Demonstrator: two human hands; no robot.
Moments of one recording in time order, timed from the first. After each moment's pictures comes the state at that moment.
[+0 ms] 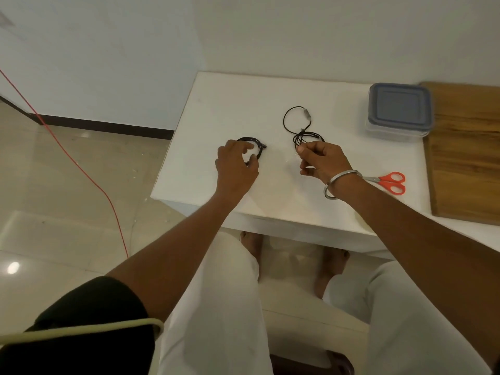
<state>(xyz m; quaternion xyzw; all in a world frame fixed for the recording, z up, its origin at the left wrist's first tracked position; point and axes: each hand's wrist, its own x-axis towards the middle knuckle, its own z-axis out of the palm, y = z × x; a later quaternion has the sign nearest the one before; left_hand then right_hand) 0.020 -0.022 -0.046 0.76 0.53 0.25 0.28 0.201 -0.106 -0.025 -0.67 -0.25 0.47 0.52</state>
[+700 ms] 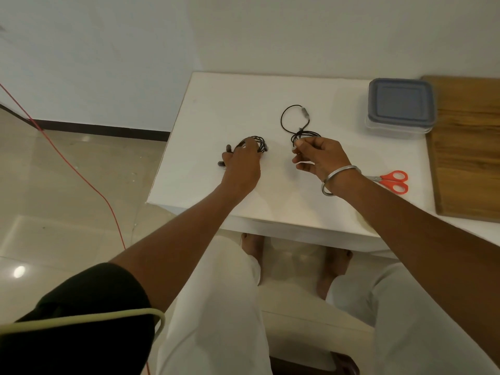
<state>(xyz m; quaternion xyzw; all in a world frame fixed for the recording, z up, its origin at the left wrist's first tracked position) 0.046 -0.011 -0.039 0.84 0.50 0.05 0.17 0.201 -0.097 -0.021 -0.64 -0.21 0.49 0.55</state>
